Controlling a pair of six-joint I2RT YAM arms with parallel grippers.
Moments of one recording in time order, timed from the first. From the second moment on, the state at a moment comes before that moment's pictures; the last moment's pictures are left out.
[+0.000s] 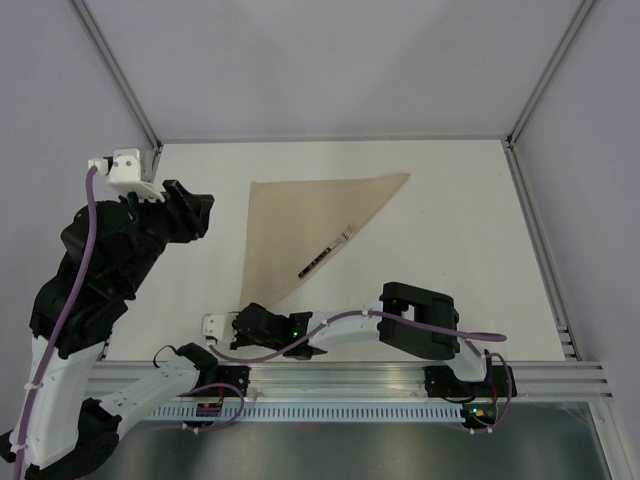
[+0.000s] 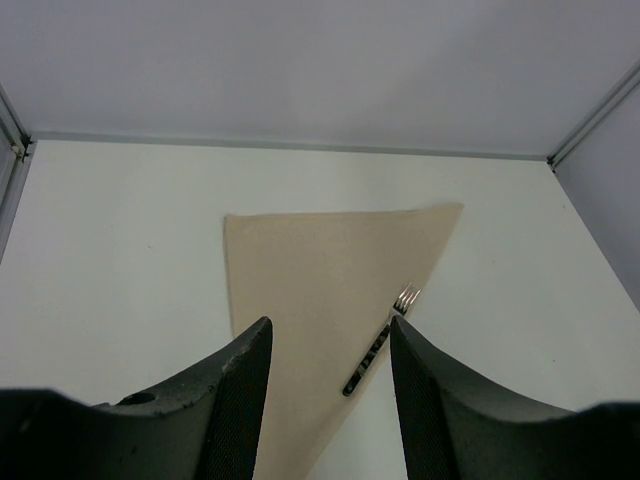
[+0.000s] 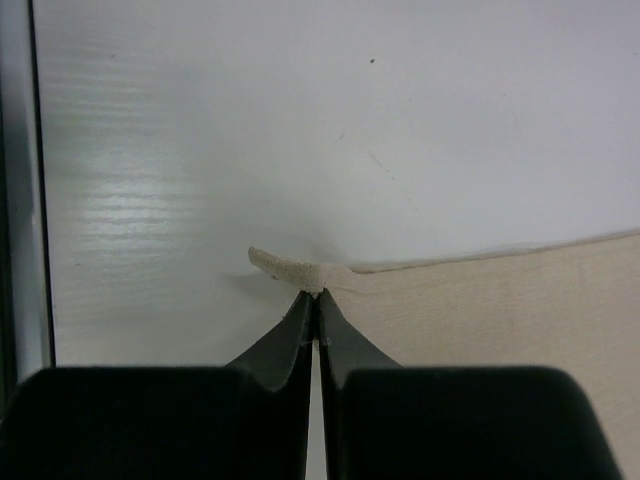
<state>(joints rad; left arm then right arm) -0.55 0.84 1.56 -0.90 -0.32 -0.30 1.42 2.11 1.29 0.29 0.23 -0.44</state>
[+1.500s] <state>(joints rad) -0.55 1.04 1.43 -0.74 -0.13 -0.32 0.75 1.84 1.11 0.09 0.32 -0.27</state>
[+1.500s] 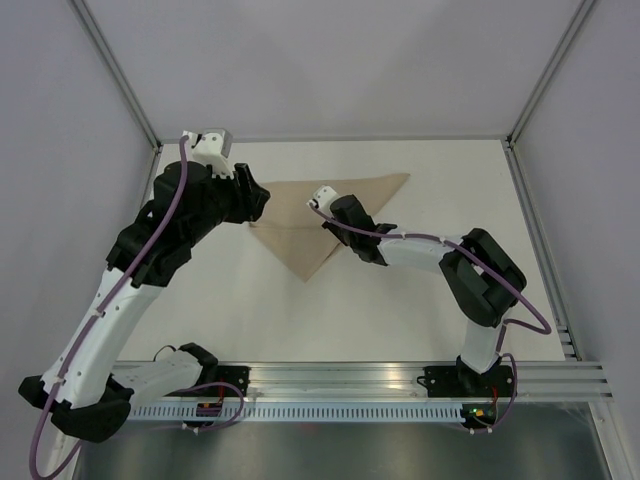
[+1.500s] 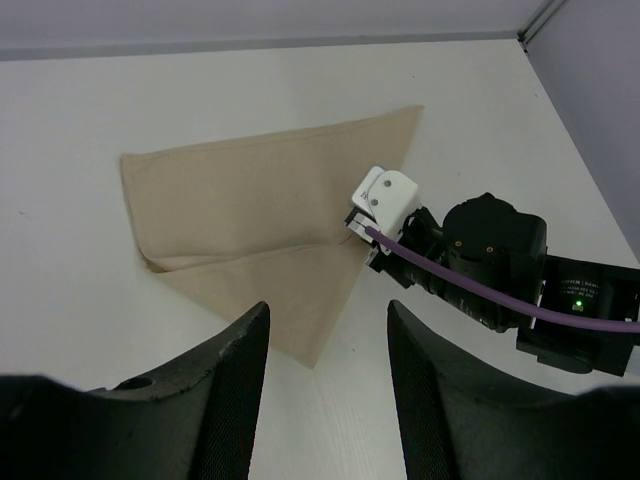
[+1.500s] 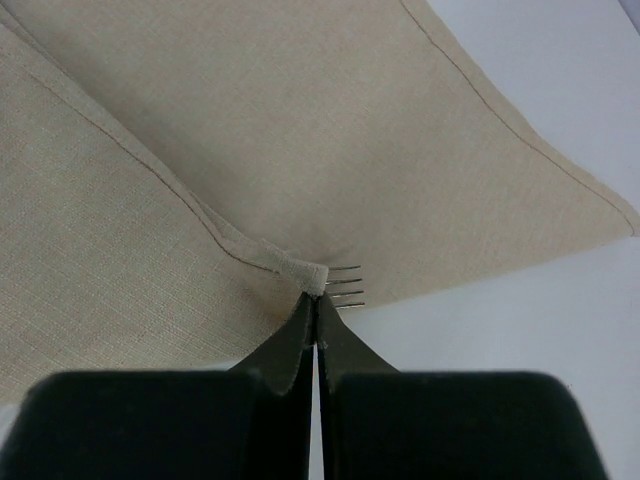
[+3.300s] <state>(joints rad) -0.55 1.05 1.27 -0.62 -0.05 -0.36 0.05 2.34 1.87 -0.48 -0.30 0.13</state>
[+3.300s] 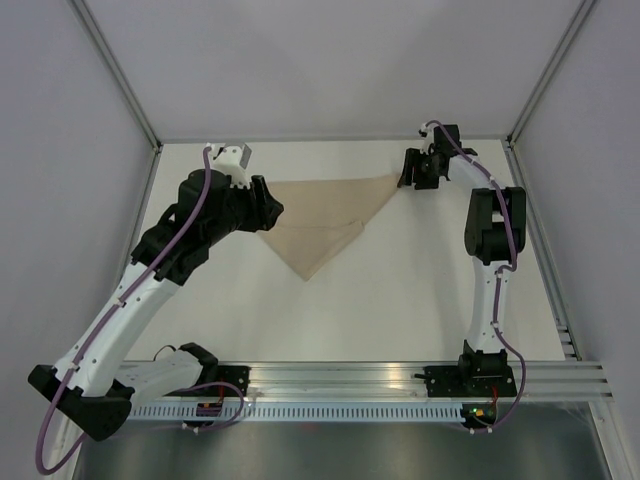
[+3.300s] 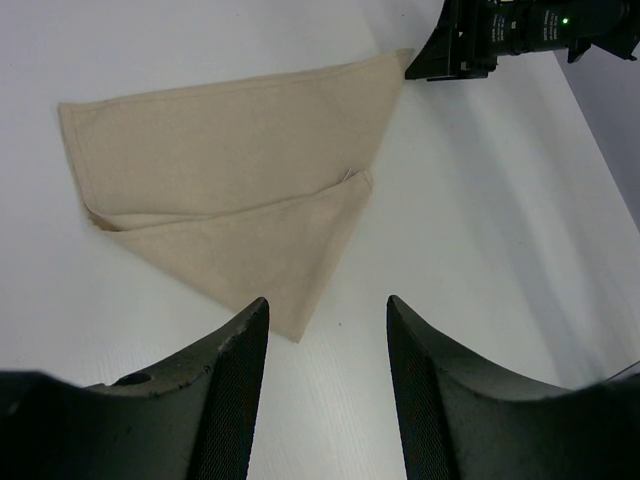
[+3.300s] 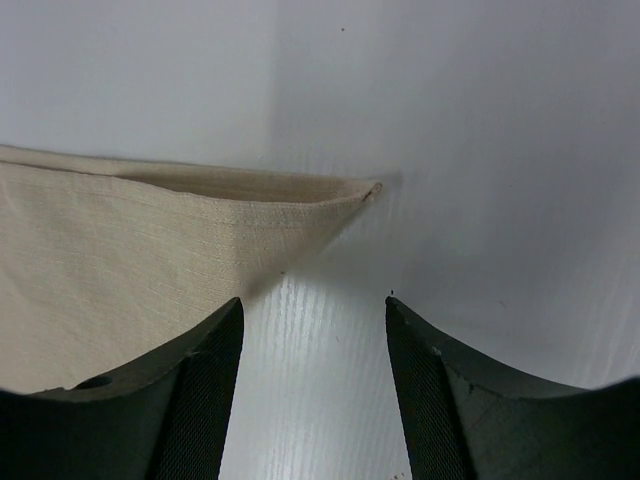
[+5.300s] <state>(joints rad) -0.55 1.01 1.21 -0.62 -0.05 -0.38 0.50 1.77 1.24 -0.06 -0.34 -0.12</state>
